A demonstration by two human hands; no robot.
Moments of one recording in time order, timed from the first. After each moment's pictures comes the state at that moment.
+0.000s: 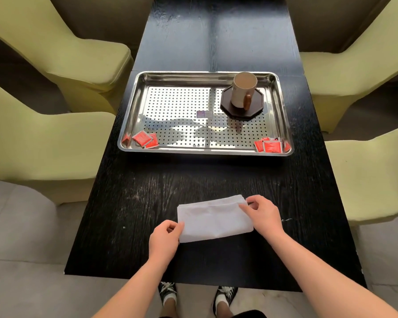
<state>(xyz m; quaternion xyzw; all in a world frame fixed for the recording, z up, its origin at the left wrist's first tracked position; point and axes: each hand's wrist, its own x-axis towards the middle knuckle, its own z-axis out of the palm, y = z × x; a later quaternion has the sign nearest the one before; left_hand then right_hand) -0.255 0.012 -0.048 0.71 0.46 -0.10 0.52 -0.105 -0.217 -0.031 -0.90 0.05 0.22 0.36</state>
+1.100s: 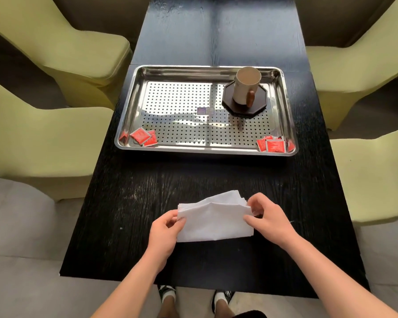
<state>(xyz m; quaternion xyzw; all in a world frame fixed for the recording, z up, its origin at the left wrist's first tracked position) -0.242 0.018 -0.039 0.65 0.36 -0.04 0.67 -0.101 -0.237 -0.009 -0.88 -0.12 0.27 0.38</state>
